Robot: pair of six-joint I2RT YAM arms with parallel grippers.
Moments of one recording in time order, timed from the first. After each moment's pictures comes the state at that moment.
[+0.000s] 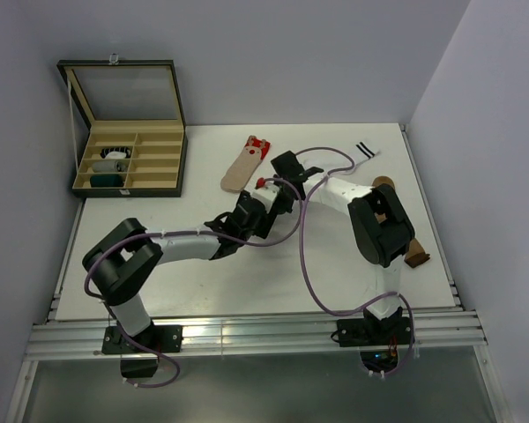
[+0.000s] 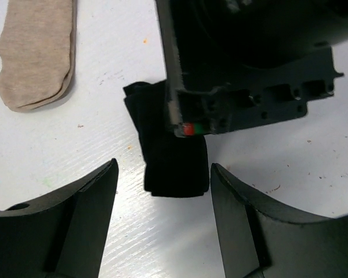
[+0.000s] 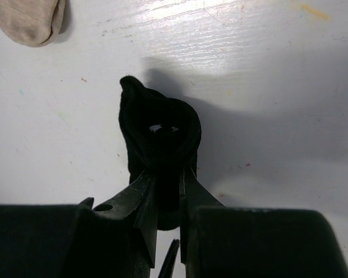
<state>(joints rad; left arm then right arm) -0.89 1.71 0.91 0.26 -0.39 -0.11 0.54 1.94 1.33 -0.43 -0.09 0.88</state>
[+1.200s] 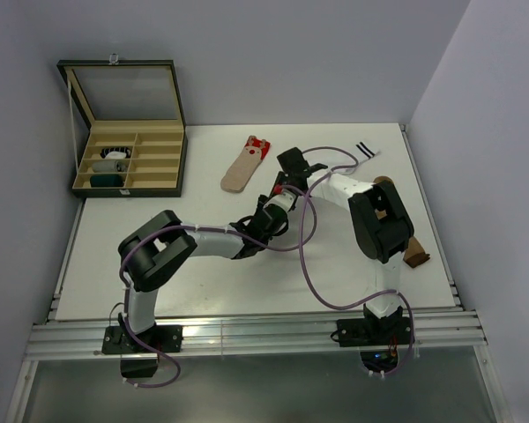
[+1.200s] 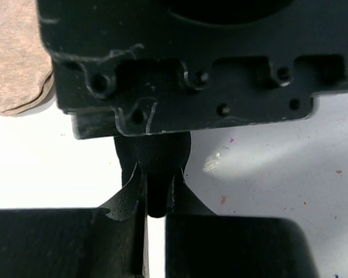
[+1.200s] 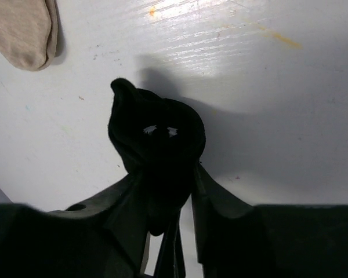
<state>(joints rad) -0.96 1.95 1.06 0.23 -0.57 -0.08 0.49 1.98 1.36 -0.44 -0.15 0.90</state>
